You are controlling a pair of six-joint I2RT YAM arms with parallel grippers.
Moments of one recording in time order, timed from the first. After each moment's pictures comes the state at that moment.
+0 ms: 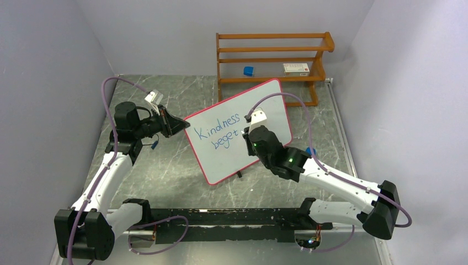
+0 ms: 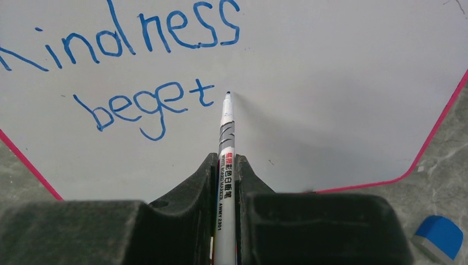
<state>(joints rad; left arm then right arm) -0.09 1.03 0.73 0.04 0.87 -0.32 0.97 1.09 0.88 -0.32 0.53 0.24</state>
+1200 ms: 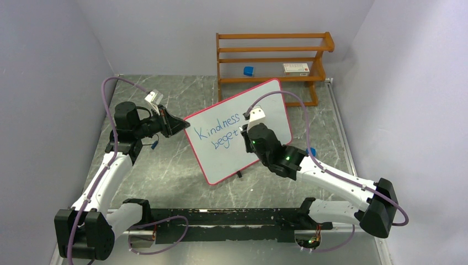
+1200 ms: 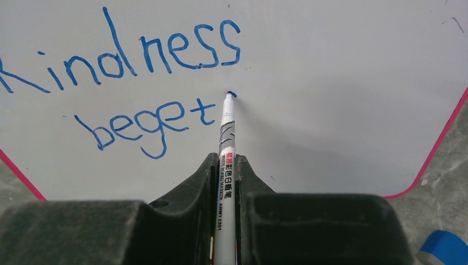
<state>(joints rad) -0.09 1.03 0.73 0.04 0.87 -0.32 0.95 1.13 0.87 -0.23 0.53 0.22</state>
